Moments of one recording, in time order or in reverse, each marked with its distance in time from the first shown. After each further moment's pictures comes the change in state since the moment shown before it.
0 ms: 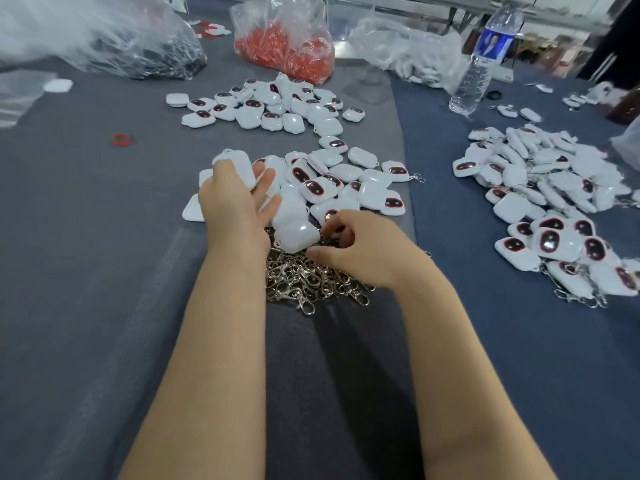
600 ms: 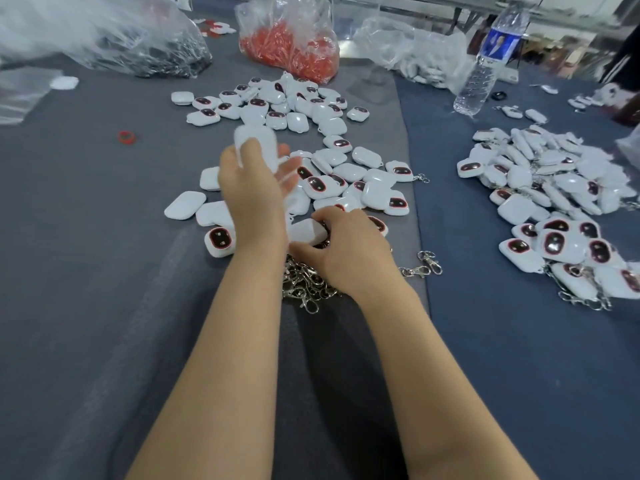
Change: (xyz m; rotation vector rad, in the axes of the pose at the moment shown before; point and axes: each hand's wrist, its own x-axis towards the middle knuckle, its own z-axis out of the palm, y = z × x) left_hand -0.012 -0.006 0.013 0.120 -0.095 0.266; right_hand 0.007 -0.016 0.032 -0.083 0.199 0.022
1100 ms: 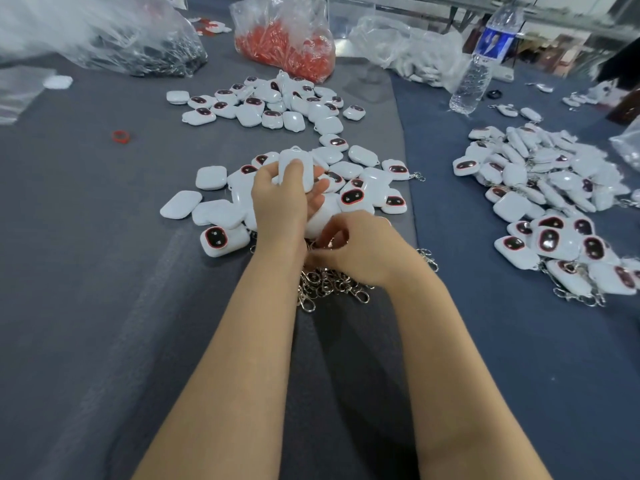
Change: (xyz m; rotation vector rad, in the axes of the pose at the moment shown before) left_hand -0.007 -0.026 0.010 0.020 -0.096 -0.228; right_hand 0.002 0.013 -0.024 0.090 -0.190 -0.013
